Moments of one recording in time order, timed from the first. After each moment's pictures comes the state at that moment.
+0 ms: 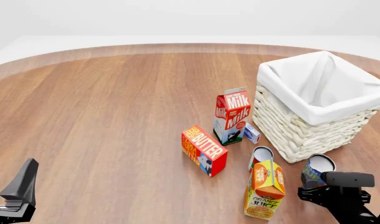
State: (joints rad) left arm 0.00 0.00 0.00 0.00 0.00; right arm -0.11 1.82 0.00 -1.21 -0.06
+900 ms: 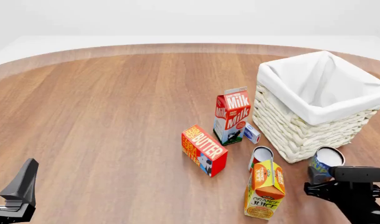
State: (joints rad) left arm 0.00 0.00 0.00 0.00 0.00; right arm -0.11 1.51 0.00 -0.96 -0.08
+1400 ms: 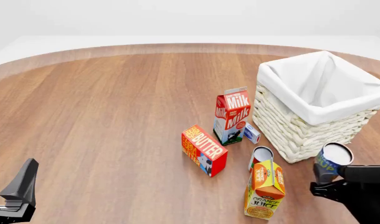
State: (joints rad) left arm 0.00 0.00 0.00 0.00 0.00; right arm -0.10 1.17 0.00 -0.66 -0.10
